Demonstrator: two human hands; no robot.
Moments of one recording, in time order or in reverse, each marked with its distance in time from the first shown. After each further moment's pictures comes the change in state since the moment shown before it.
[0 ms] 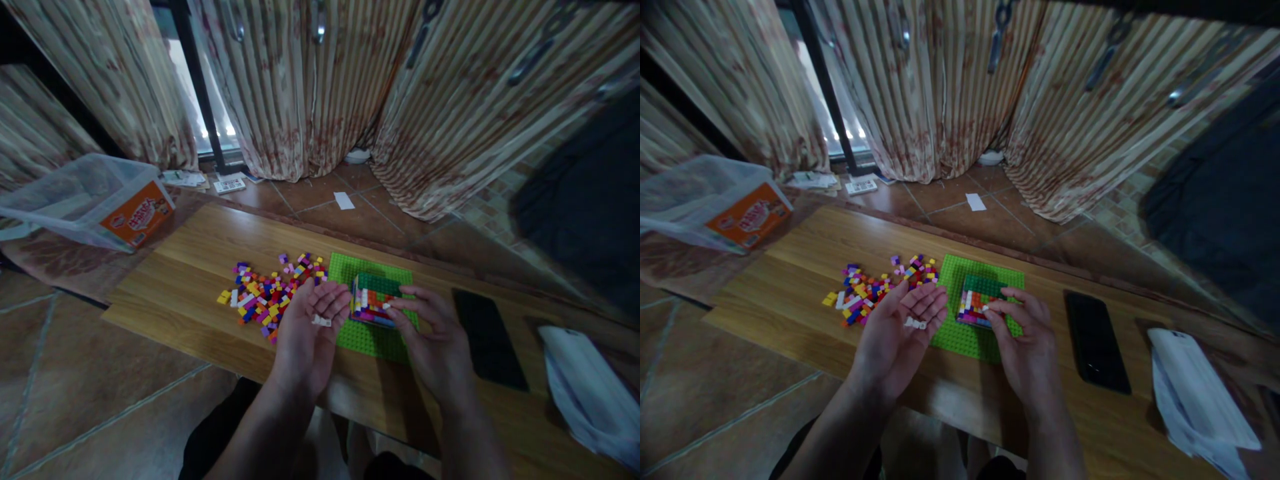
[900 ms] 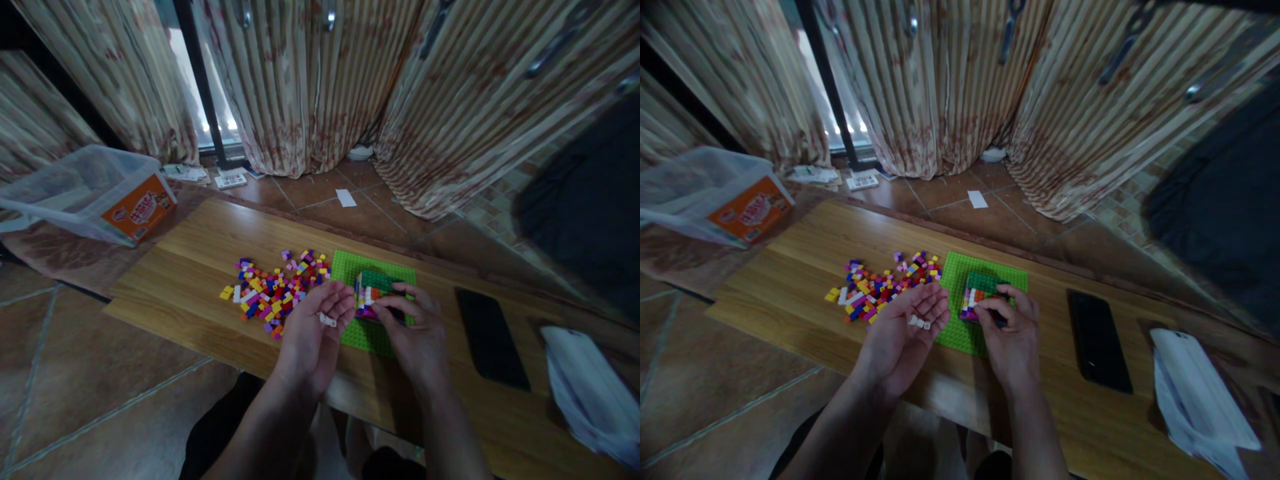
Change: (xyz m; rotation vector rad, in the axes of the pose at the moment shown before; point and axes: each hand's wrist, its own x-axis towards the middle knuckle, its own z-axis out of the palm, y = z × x) left_hand -0.001 -0.001 0.001 0.035 0.025 -0.014; right_hand -0.002 0.000 0.025 -0.054 0.026 0.068
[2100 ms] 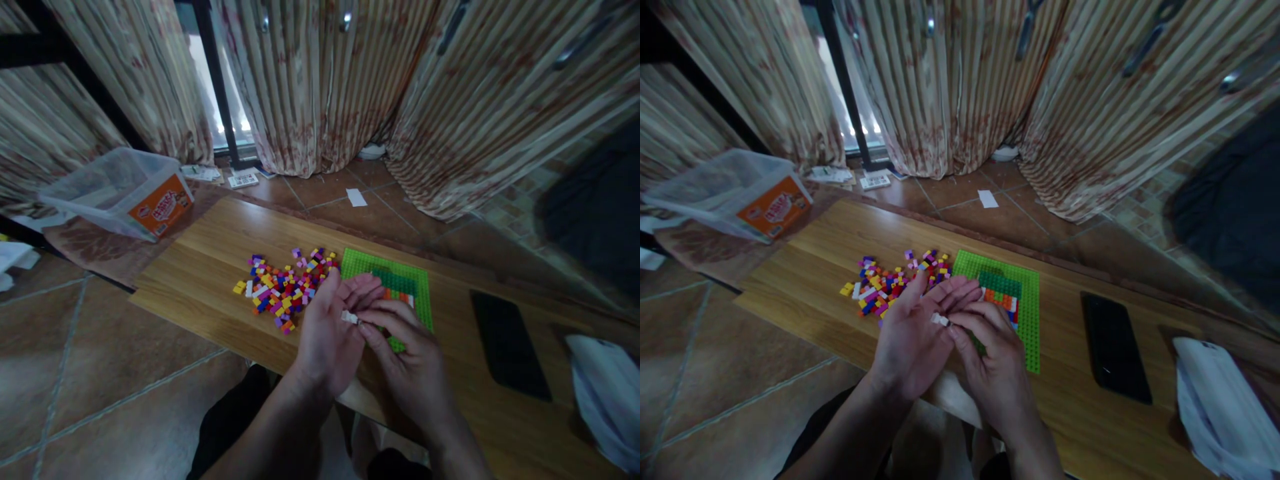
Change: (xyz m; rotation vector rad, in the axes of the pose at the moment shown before) left_hand -0.008 -0.005 0.001 -0.069 -0.250 -0.056; right_hand -0.017 -0.054 -0.010 0.246 -0.275 -0.198
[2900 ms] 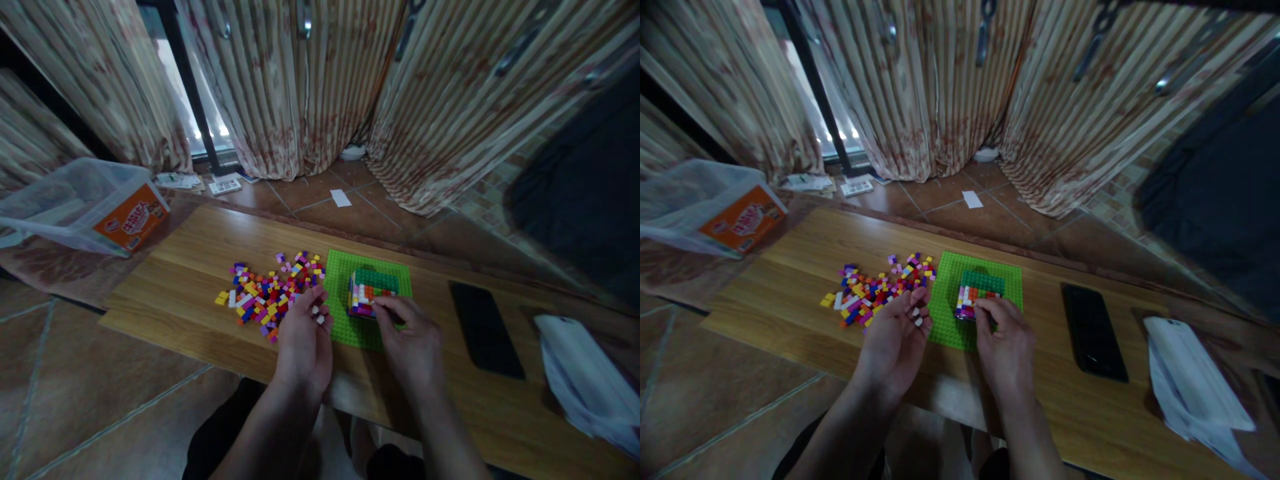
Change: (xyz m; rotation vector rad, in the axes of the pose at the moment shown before) left_hand 0.011 -0.001 -0.011 0.116 0.364 0.181; right_hand 0.000 0.040 -0.004 -0.240 0.276 0.203
